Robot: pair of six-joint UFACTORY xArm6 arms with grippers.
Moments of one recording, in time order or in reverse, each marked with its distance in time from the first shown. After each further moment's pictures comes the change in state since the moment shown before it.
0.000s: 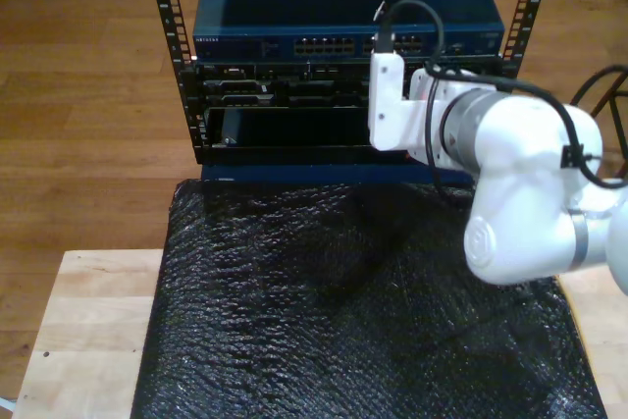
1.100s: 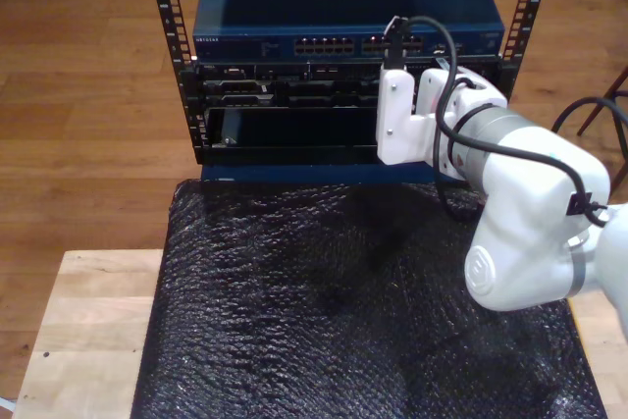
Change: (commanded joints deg) left arm 0.0 0.0 0.0 0.0 0.0 0.0; right arm -1.4 6.2 -0.4 -1.0 -15.7 -1.7
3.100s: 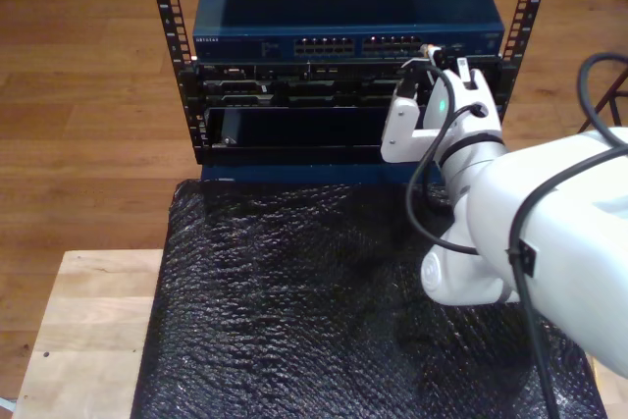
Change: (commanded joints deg) left arm 0.0 0.0 0.0 0.0 0.0 0.1; right arm 0.4 28.4 -14.5 8.4 -37.0 -5.3
